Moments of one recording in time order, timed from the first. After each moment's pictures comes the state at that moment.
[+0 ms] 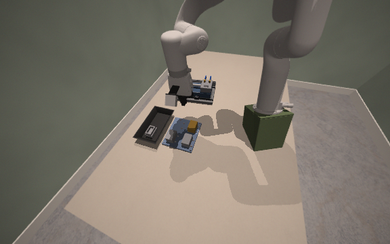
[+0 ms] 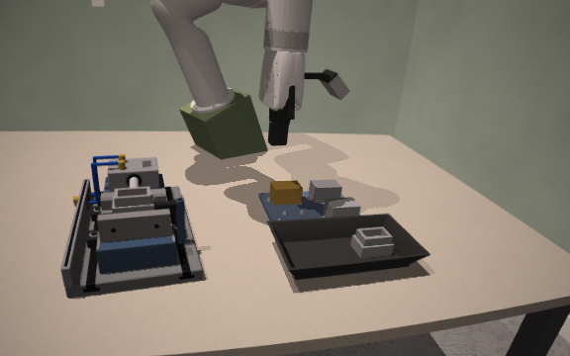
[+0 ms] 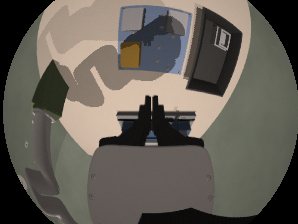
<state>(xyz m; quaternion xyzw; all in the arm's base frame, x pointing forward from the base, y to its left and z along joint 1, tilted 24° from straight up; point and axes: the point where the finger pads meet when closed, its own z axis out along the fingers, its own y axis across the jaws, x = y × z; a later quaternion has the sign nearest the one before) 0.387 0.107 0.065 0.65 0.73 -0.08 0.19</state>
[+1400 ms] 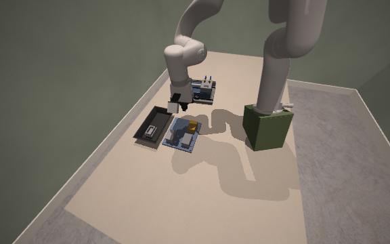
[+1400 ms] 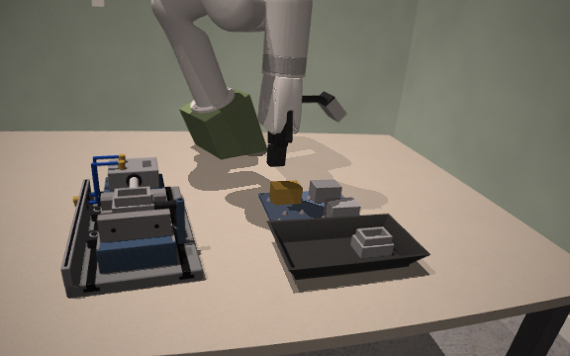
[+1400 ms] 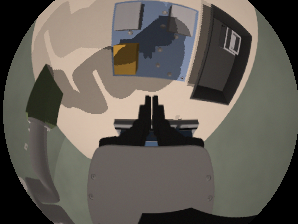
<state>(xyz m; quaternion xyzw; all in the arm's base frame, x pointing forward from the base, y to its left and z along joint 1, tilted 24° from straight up) 0.395 0.092 0.027 0.65 0.73 -0.08 0.19</state>
